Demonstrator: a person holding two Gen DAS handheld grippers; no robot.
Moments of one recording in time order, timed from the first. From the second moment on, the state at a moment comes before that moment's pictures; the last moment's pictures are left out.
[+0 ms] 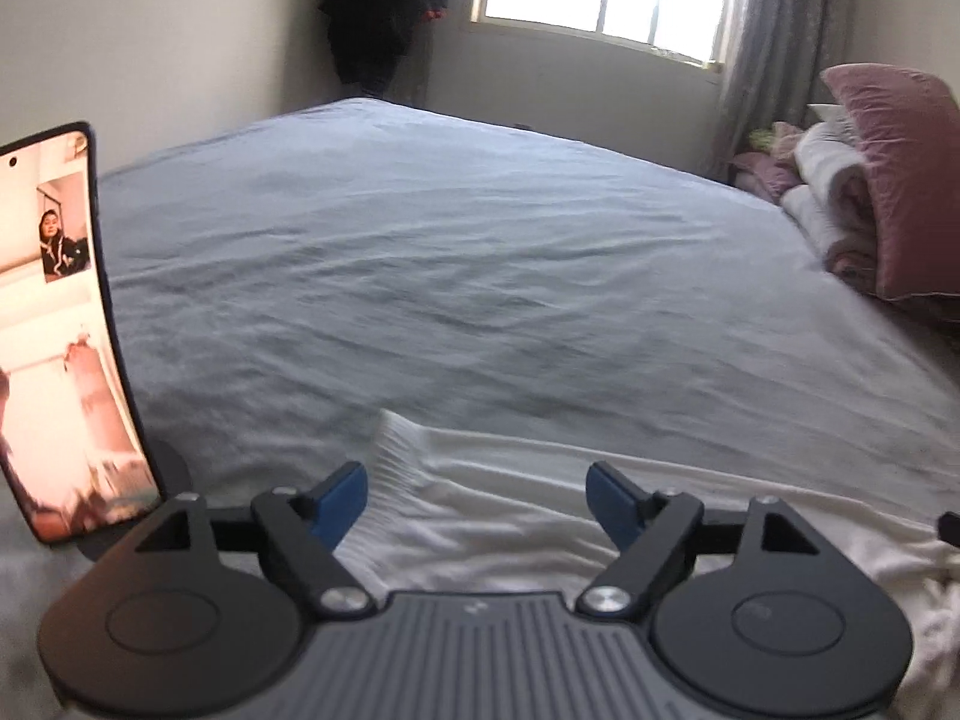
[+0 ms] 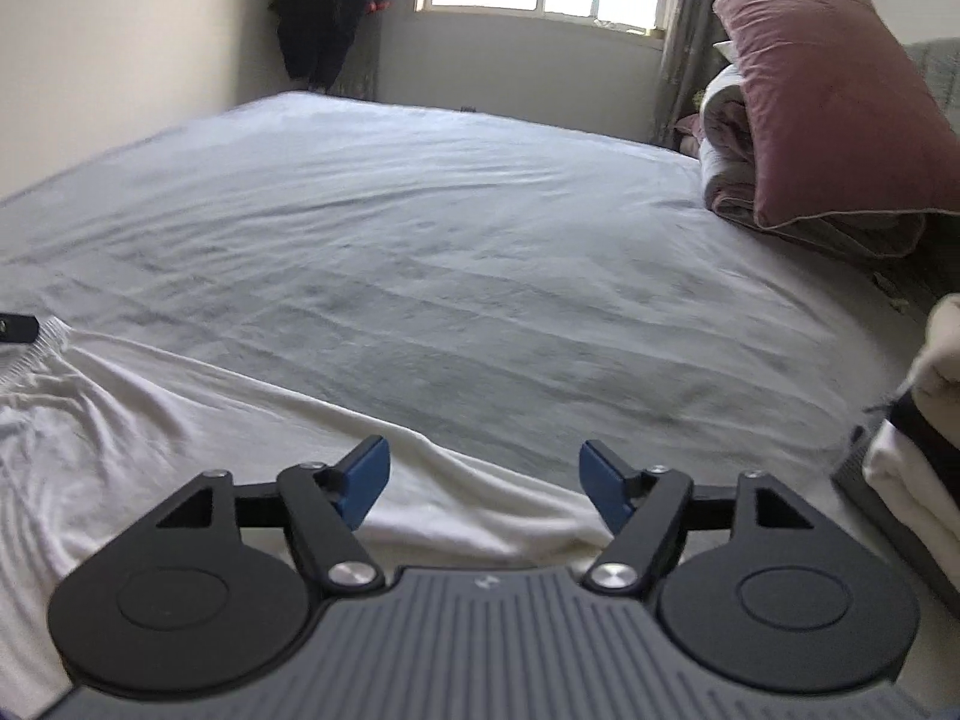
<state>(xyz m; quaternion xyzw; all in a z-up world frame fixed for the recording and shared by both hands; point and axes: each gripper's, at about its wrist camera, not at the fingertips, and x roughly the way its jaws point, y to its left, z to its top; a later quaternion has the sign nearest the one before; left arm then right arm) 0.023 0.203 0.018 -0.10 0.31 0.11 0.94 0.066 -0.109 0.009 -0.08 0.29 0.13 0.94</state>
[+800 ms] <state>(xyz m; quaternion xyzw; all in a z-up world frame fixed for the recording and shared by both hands) 0.026 0.076 -0.018 -0.12 0.37 -0.04 0.92 0.032 -0.168 -0.036 0.04 0.36 0.12 0.92</state>
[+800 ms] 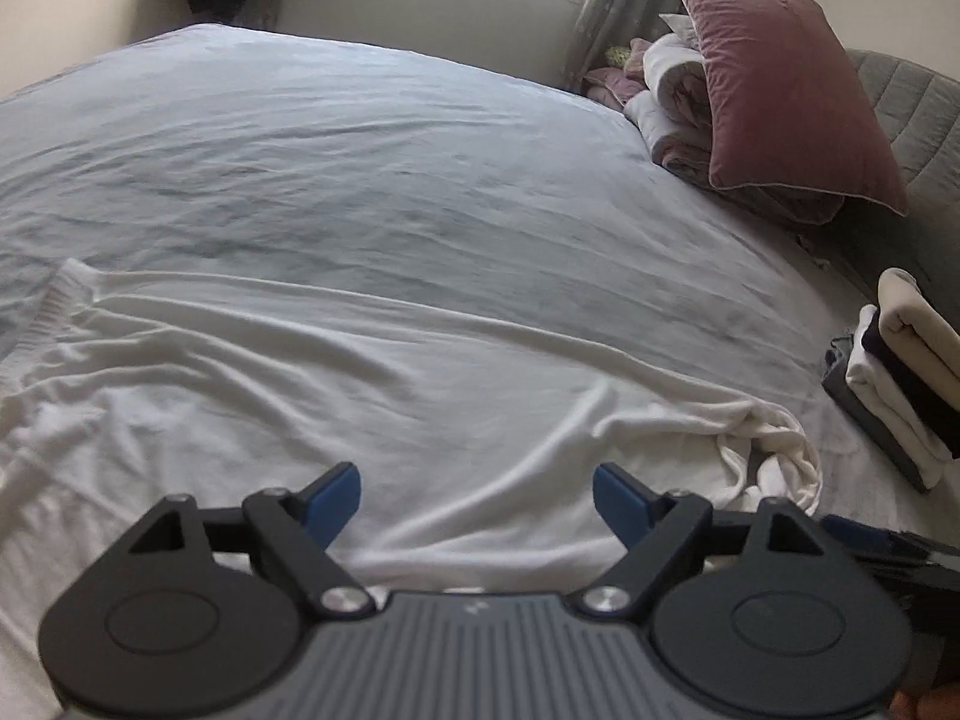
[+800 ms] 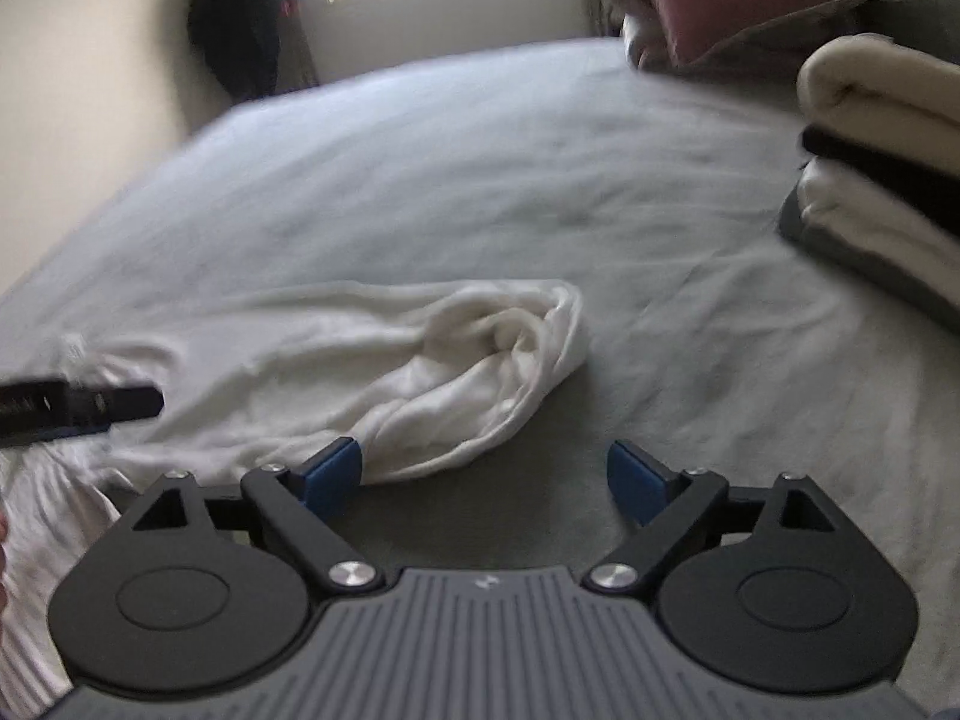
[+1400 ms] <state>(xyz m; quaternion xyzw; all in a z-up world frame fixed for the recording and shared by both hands) 0.034 0.082 -0.012 -0.17 0.37 -0.07 0.91 0.039 -0.139 -0.022 0.01 0.27 0.14 0.95</state>
